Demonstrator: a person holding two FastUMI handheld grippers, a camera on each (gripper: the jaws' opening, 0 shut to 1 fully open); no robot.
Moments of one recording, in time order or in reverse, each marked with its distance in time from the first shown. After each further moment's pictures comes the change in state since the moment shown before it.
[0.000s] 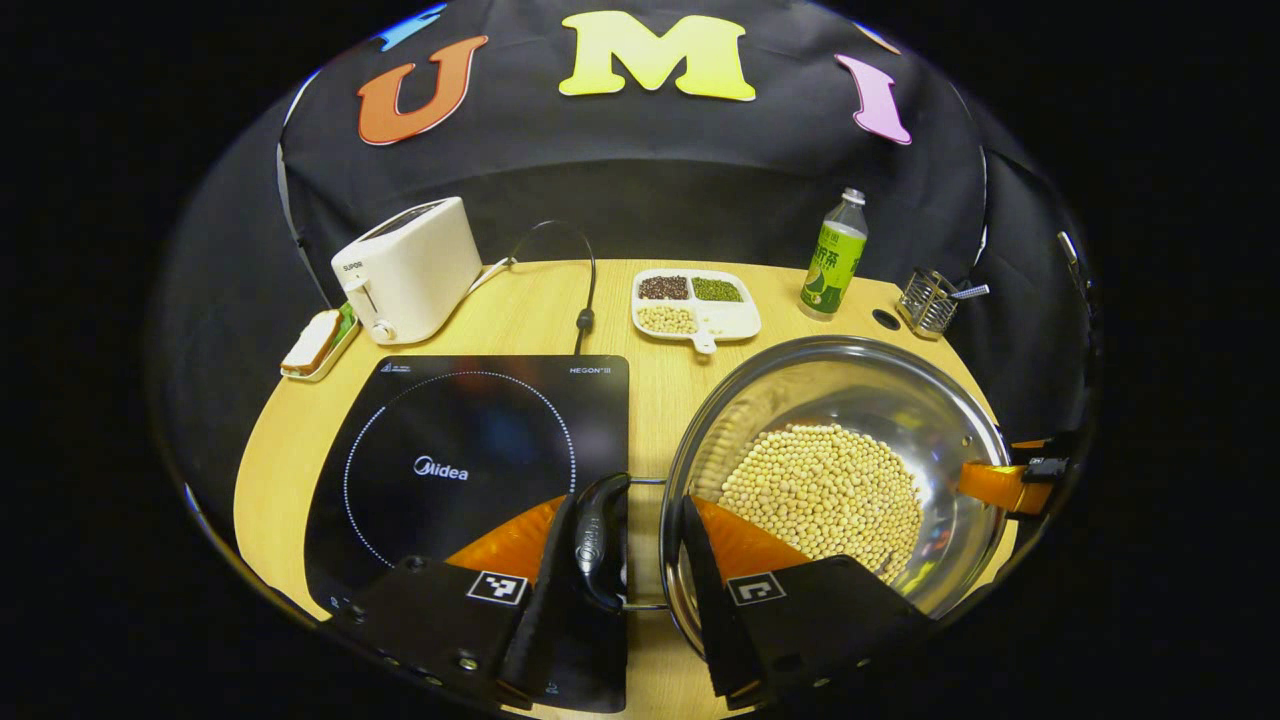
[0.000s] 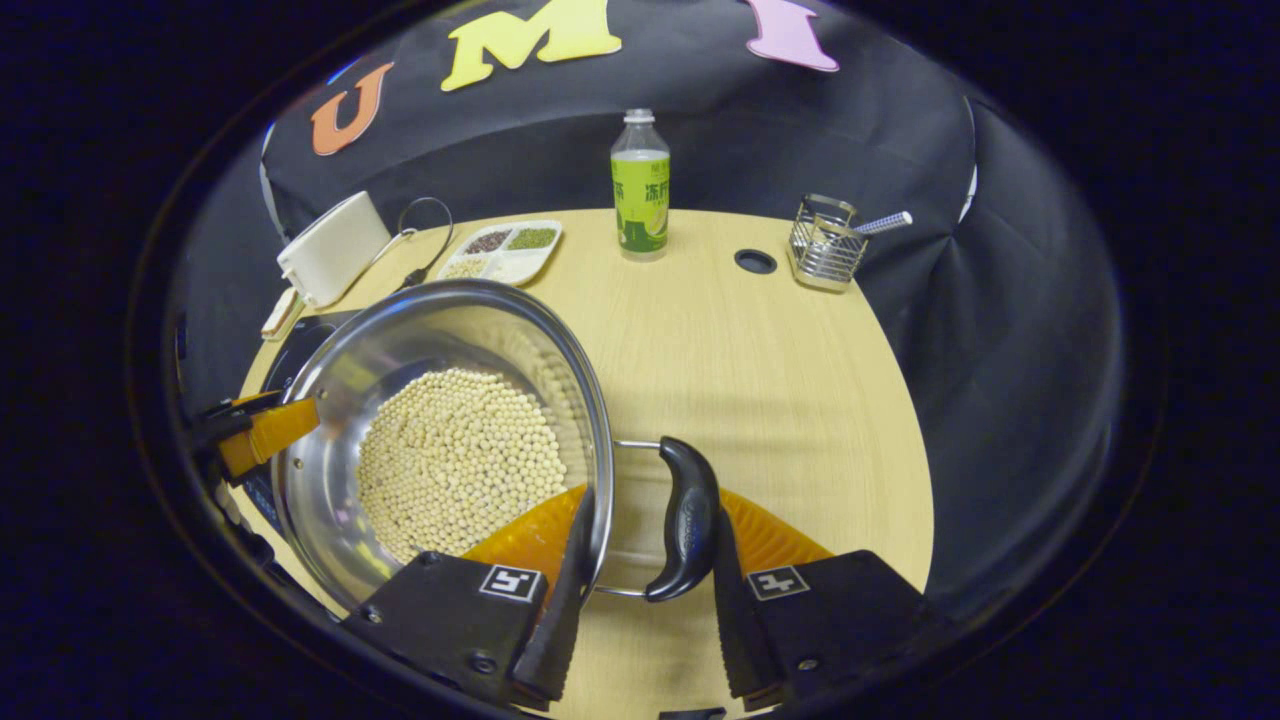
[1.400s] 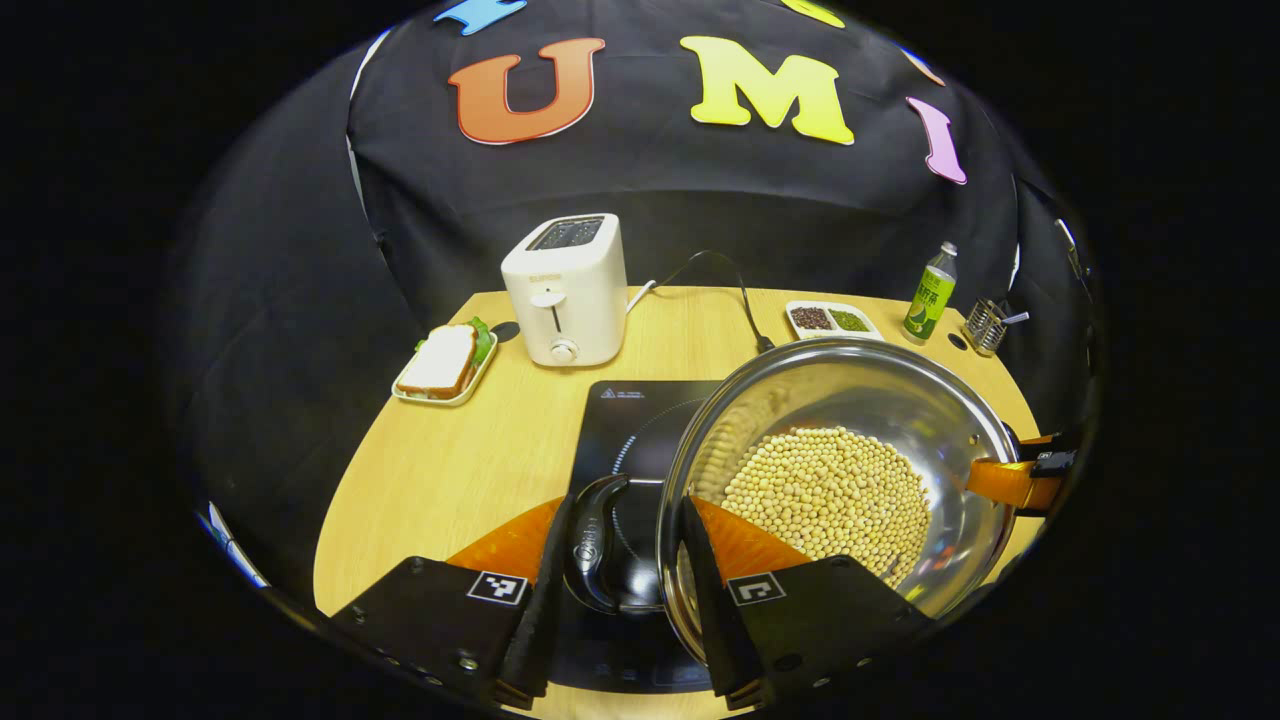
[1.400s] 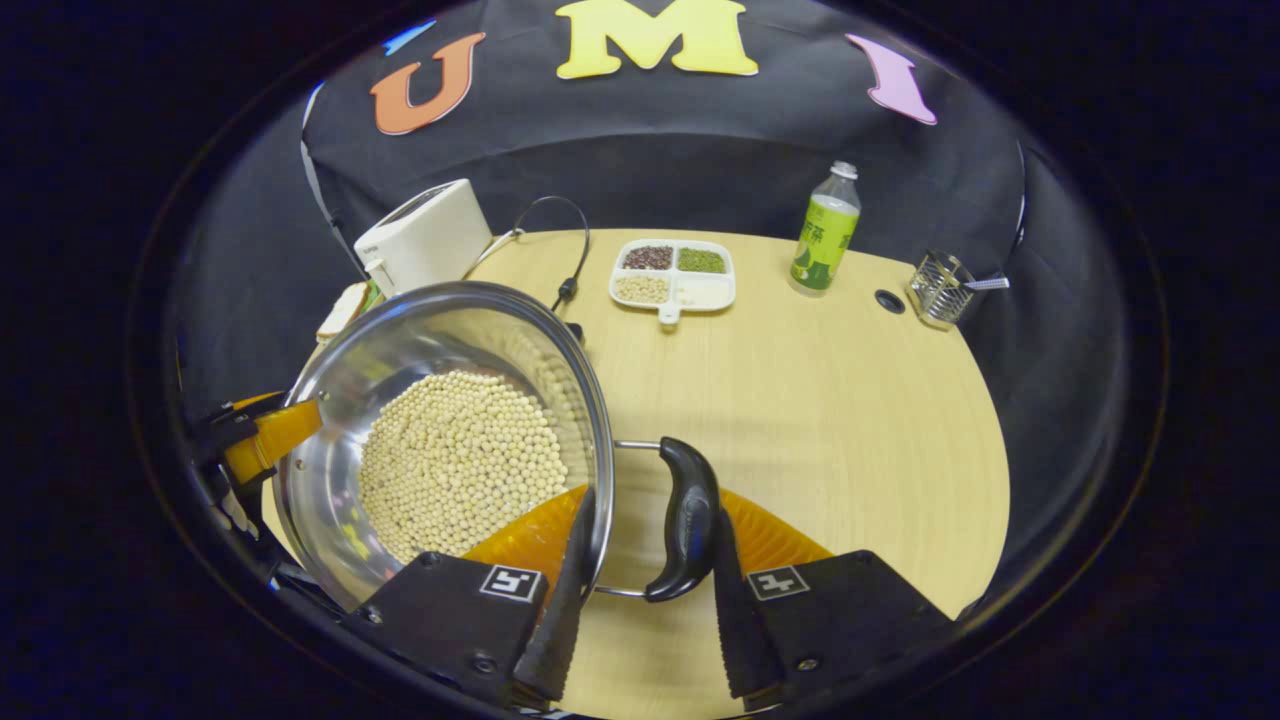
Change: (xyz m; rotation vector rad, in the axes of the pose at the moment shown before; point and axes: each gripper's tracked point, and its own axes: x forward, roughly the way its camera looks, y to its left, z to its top) left arm -0.032 0.225 0.003 0.006 -0.048 0.085; right arm -0.014 0.233 0.018 -0.035 -0.013 0.059
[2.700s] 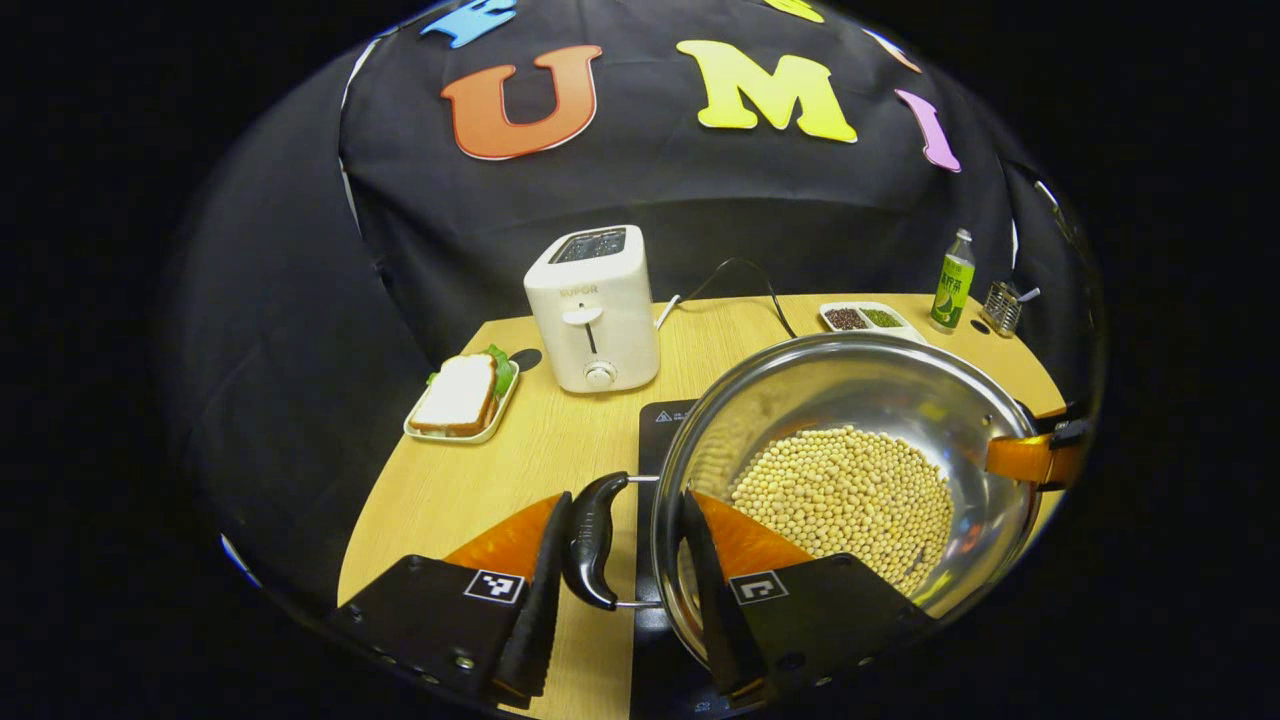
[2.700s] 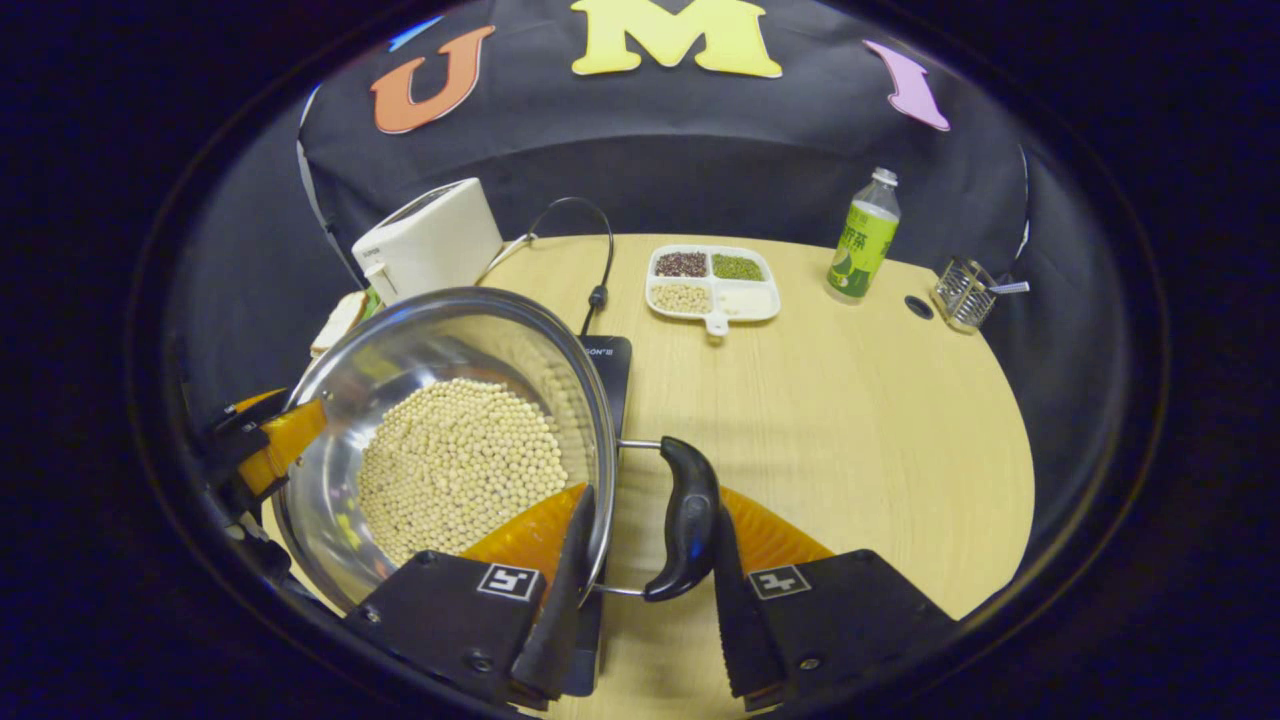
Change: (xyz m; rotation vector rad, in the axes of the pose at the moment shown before) left arm 0.037 0.040 0.001 0.087 -0.089 0.013; right arm 0.030 0.040 0.010 0.025 -0.047 -0.012
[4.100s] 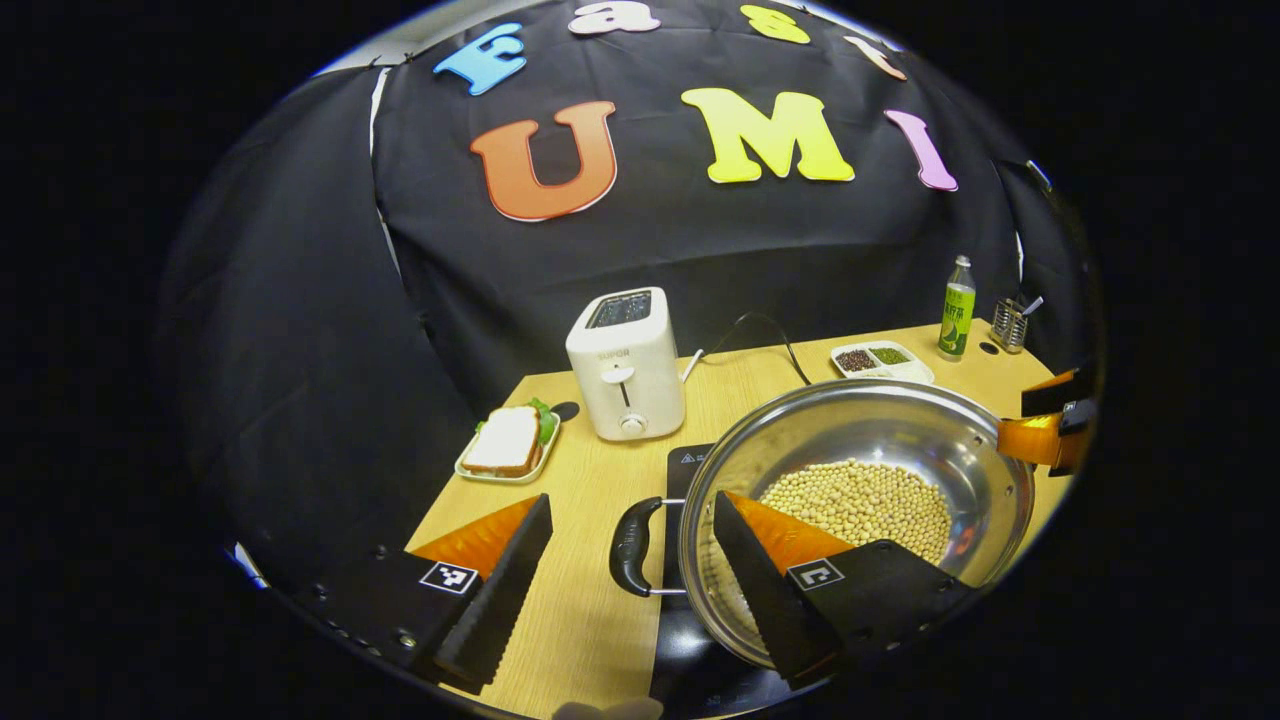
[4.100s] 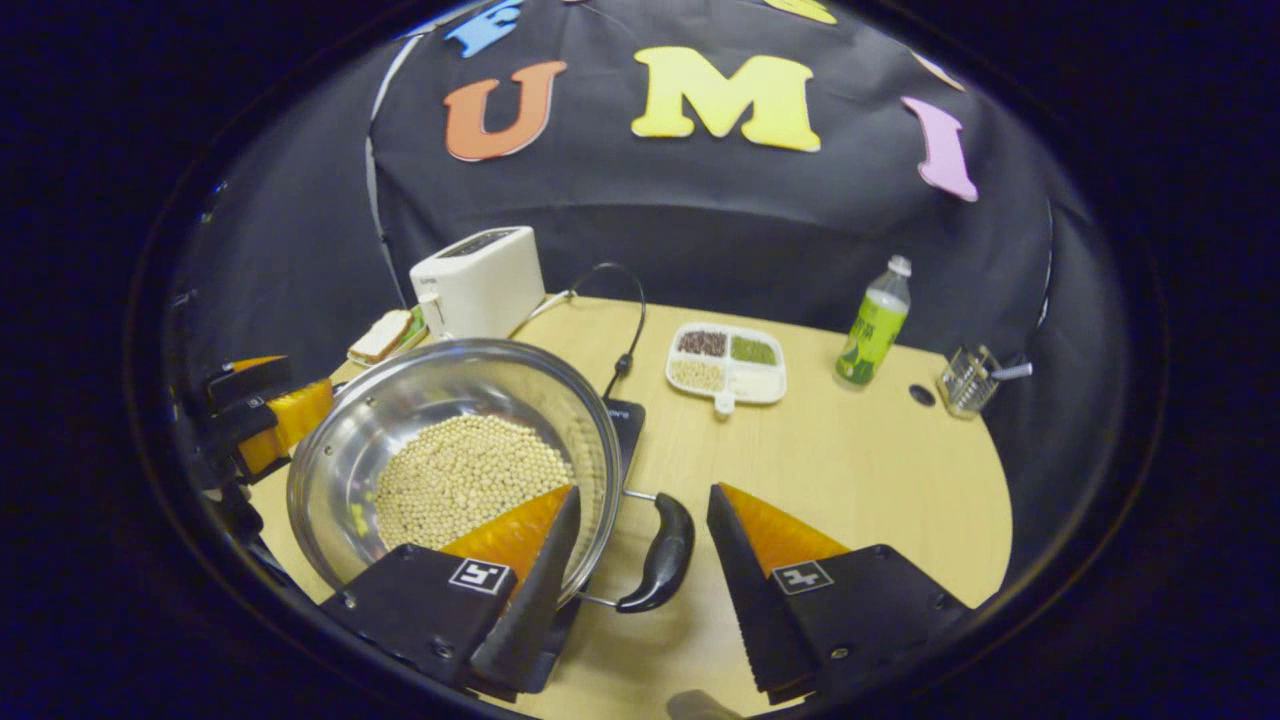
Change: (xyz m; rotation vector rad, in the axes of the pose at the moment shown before) left arm -0.057 0.010 0.036 0.025 -0.182 0.114; right arm -0.046 -0.006 0.044 -0.215 -0.253 0.063
